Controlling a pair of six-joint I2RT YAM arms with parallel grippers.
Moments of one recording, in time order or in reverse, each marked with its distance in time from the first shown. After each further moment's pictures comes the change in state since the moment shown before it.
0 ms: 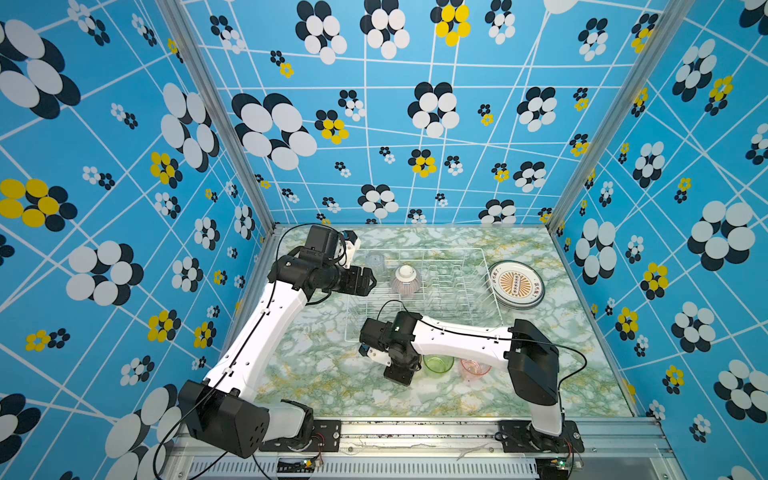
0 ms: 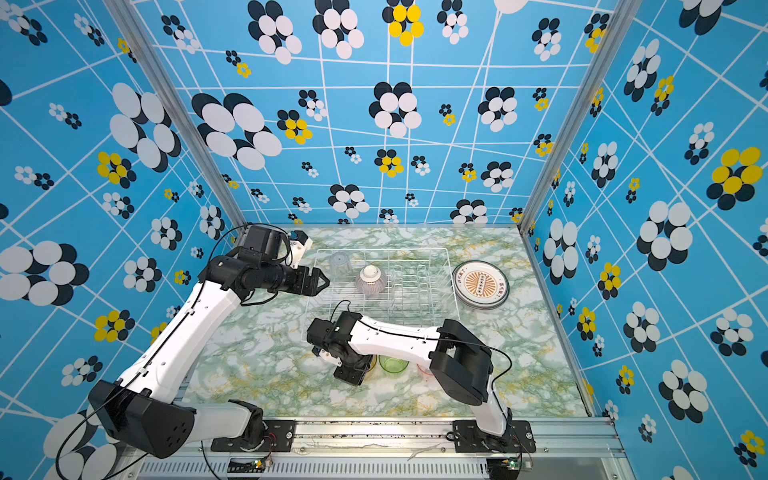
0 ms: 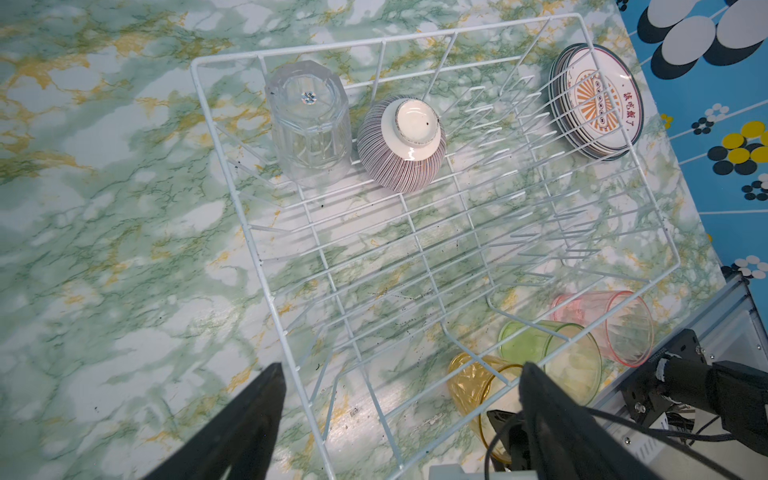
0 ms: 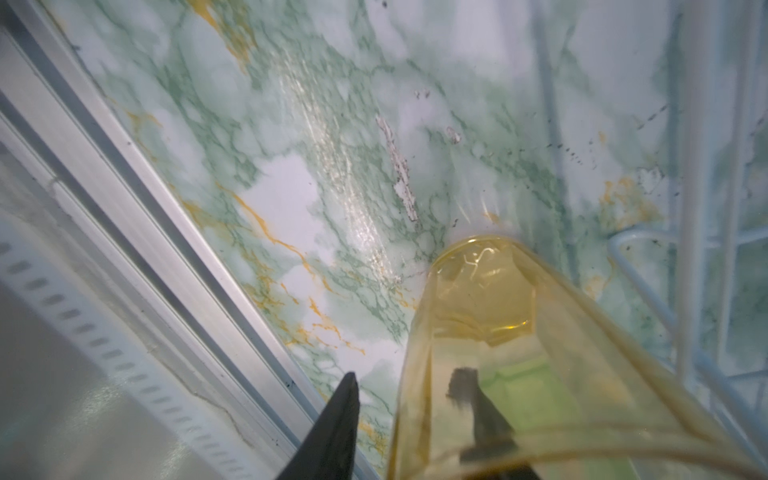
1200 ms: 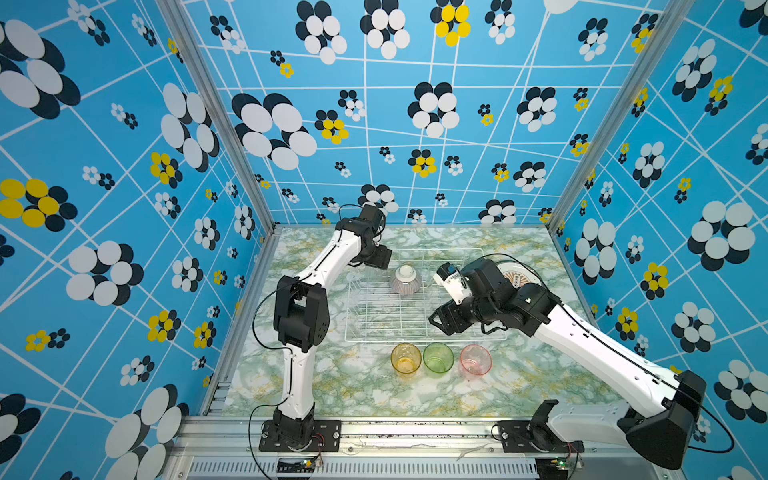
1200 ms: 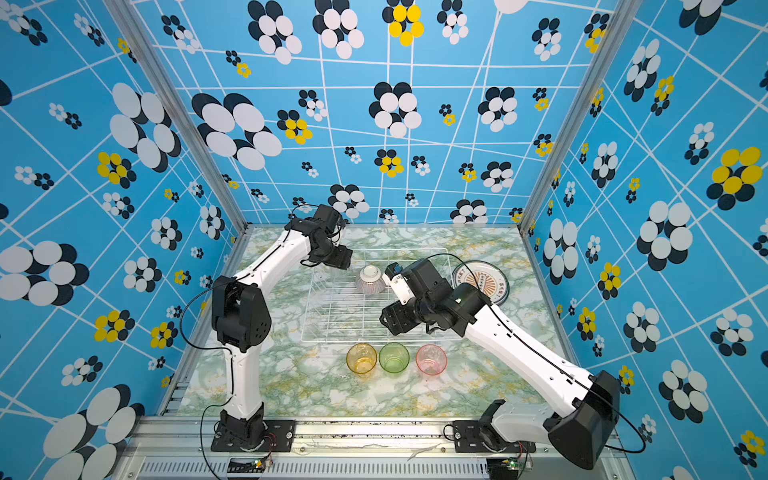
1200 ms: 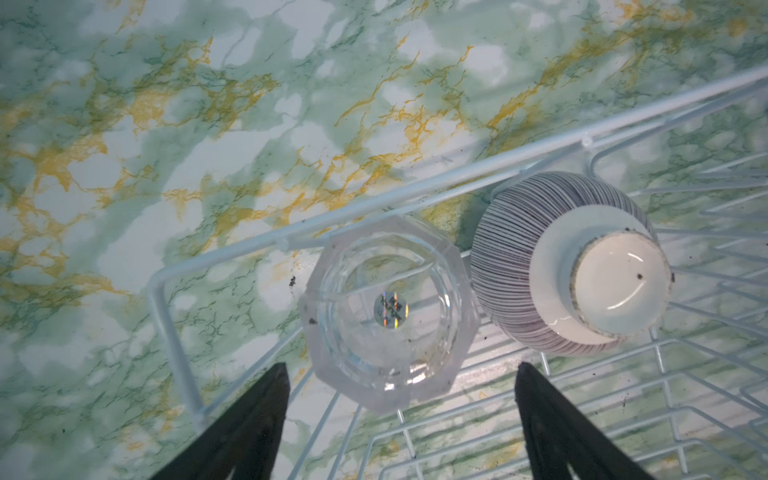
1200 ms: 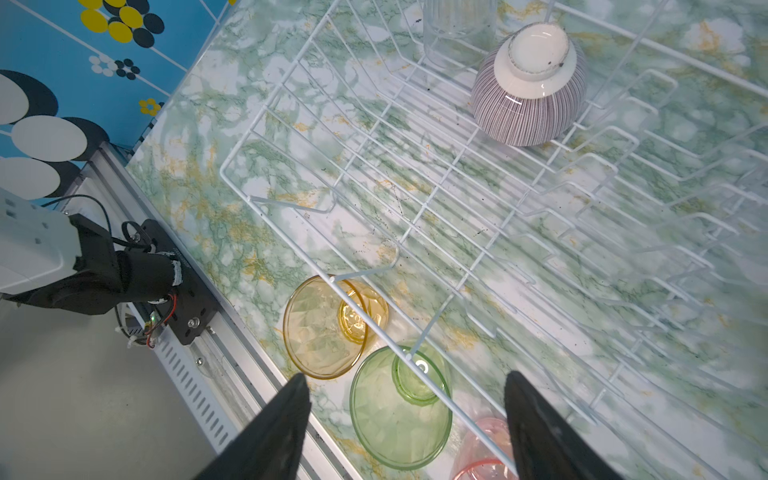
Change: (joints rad) left arm -0.045 0.769 0.568 -0.019 -0.283 0.059; right arm -0.435 -0.672 -0.345 0.293 -0.113 0.211
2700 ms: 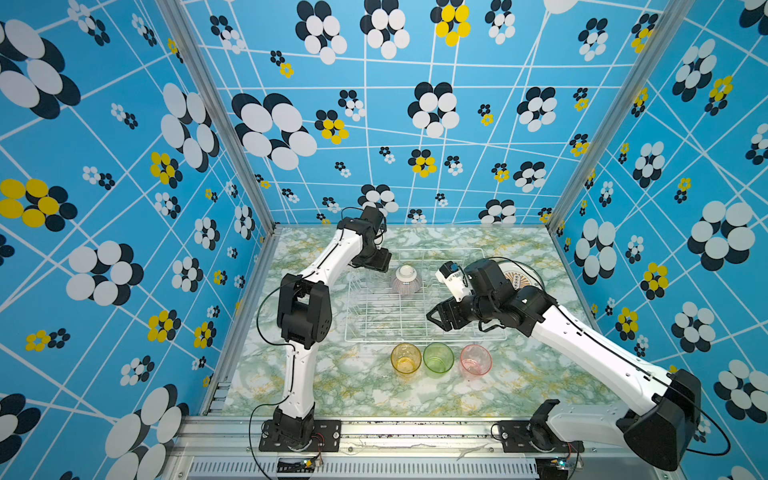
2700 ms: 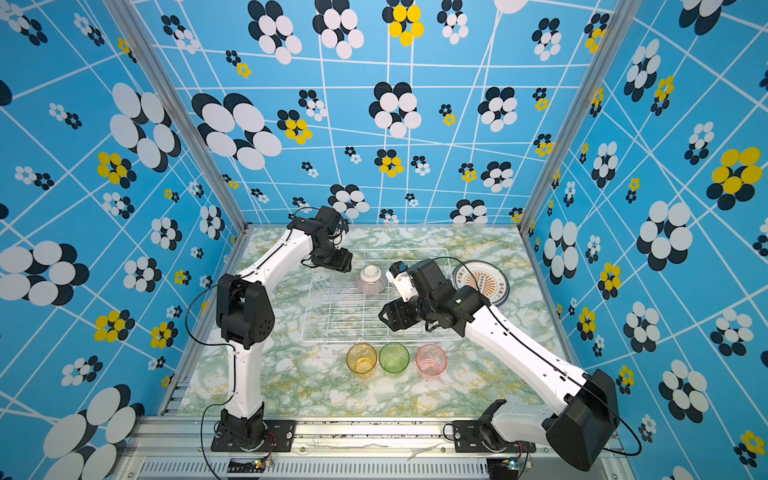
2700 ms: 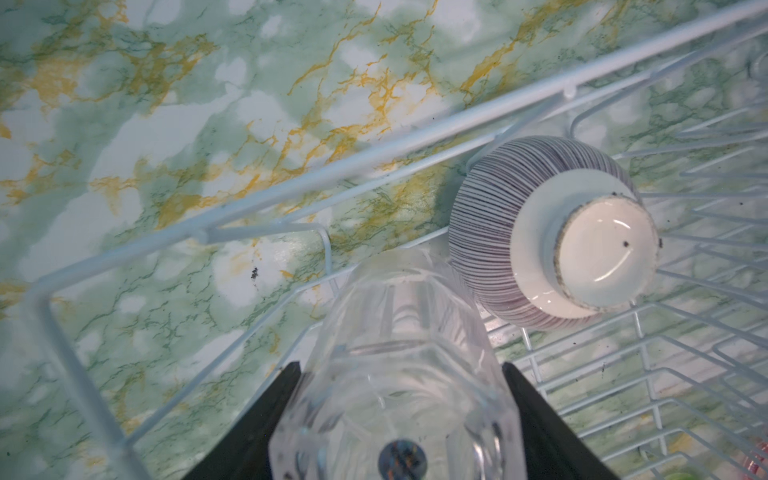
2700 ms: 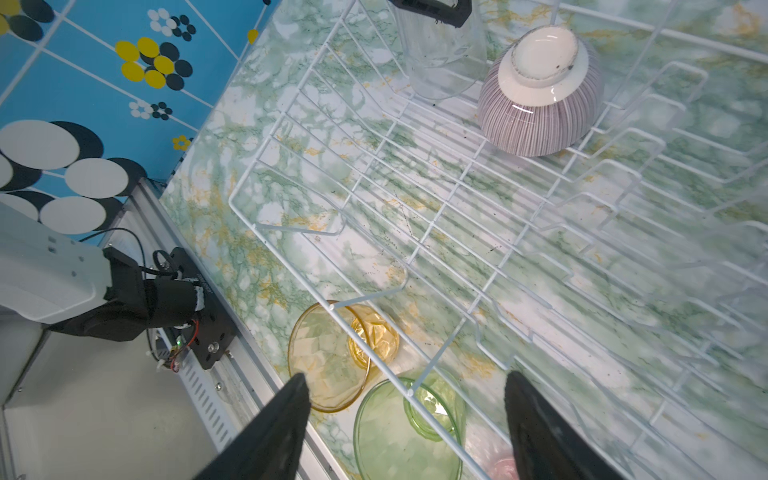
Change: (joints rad) left arm 0.007 -0.004 0.002 -0.077 0.100 0.030; right arm -0.063 -0.002 -0.111 0.176 -0.132 0.055
